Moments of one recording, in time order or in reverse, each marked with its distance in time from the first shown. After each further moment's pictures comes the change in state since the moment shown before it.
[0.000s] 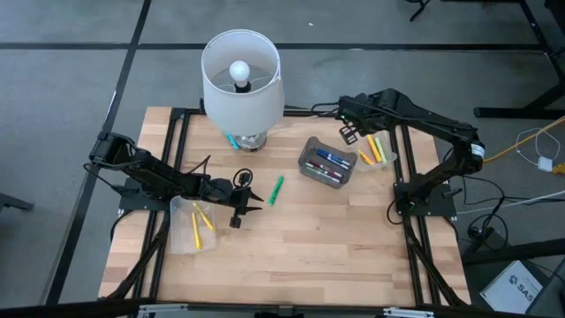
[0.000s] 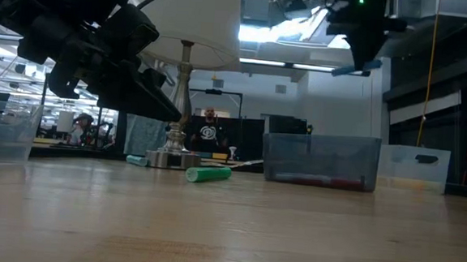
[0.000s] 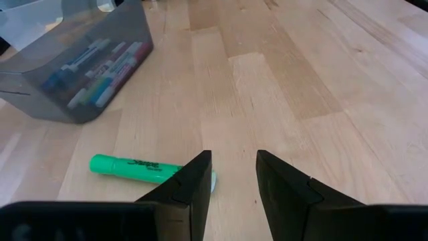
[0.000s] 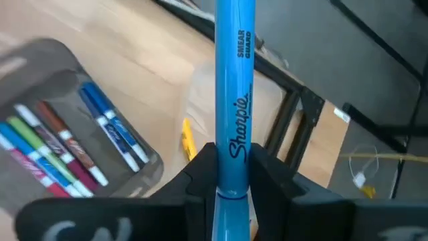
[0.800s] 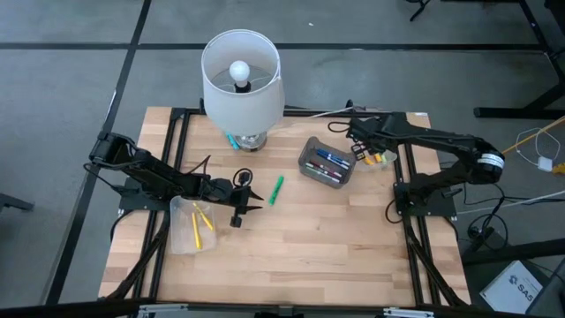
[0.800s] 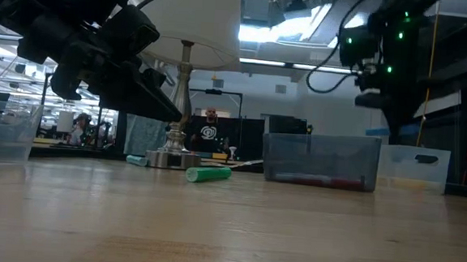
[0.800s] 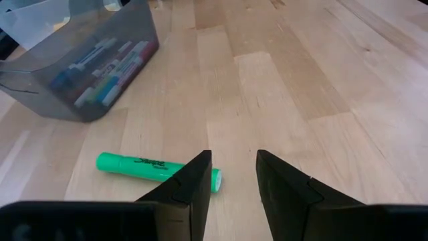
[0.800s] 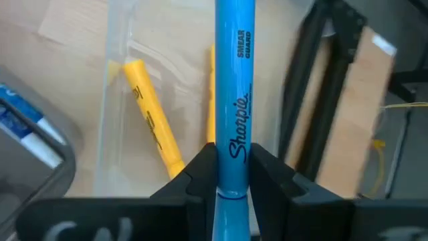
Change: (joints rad) left arm 0.000 0.000 0.000 0.000 -0.019 0.000; right arm -0.132 -0.188 -0.673 0.401 -0.041 0.019
